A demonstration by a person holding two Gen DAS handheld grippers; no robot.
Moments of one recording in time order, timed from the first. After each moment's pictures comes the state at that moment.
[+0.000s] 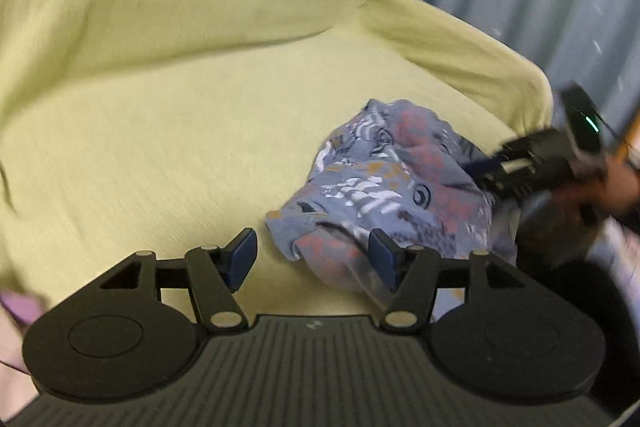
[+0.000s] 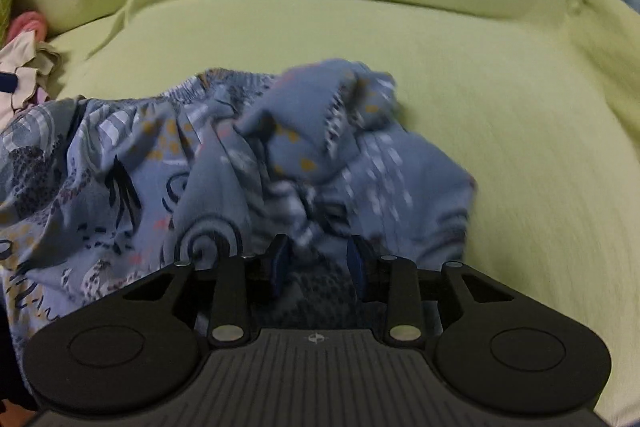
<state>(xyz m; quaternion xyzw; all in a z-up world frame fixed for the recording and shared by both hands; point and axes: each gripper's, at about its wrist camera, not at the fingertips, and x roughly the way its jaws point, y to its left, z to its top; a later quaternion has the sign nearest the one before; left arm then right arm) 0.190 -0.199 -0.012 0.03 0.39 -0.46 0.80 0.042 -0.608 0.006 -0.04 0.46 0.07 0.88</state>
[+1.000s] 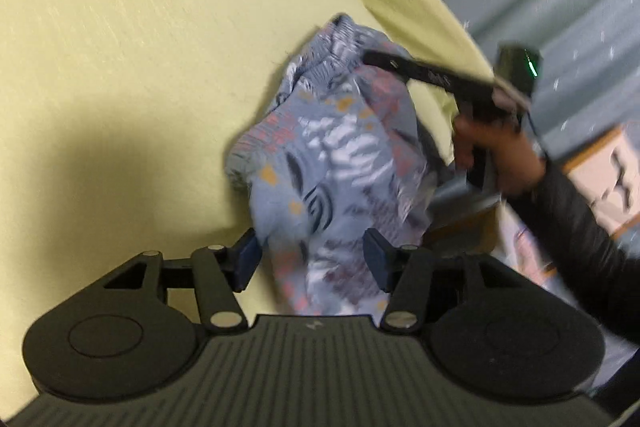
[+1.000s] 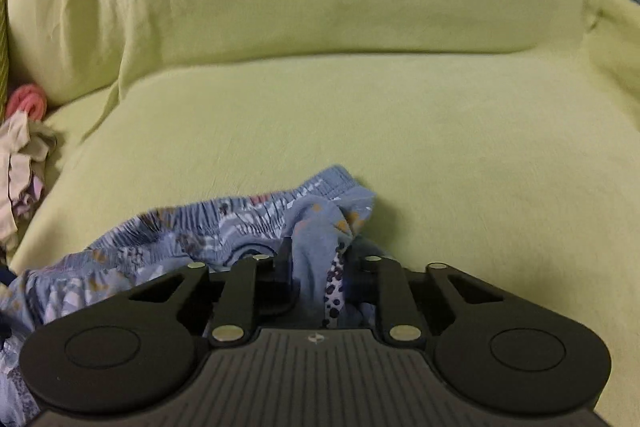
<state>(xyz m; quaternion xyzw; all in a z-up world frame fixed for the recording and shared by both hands) 0.181 -0.200 -0.063 -0.08 0.52 -0.51 0.68 0.115 -0.617 0.009 0.04 0.38 0.09 0.92</state>
